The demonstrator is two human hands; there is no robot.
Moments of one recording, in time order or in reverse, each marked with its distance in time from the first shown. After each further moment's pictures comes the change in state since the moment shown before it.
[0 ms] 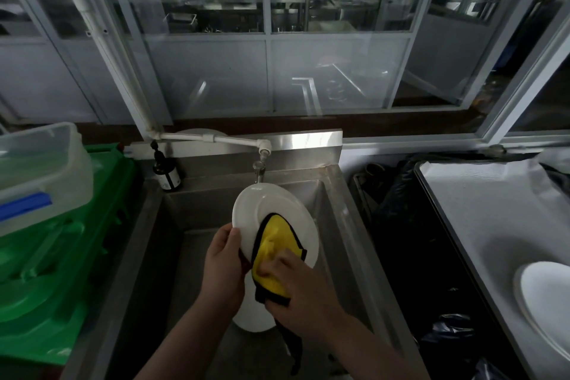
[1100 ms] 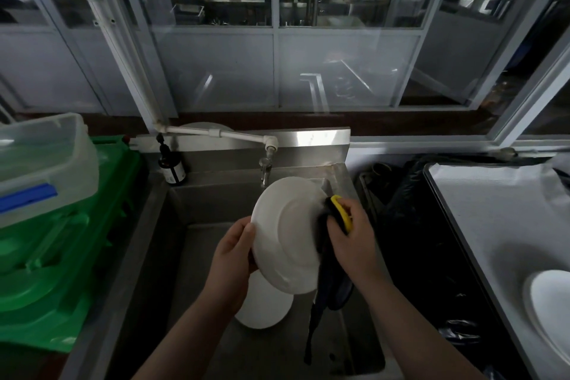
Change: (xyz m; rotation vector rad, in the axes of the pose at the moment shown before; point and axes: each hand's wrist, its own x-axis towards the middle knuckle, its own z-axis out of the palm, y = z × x) left_hand 0.001 0.003 -0.003 0.083 -0.149 0.031; right_hand 0.035 0.078 -0.042 0.270 0.562 0.433
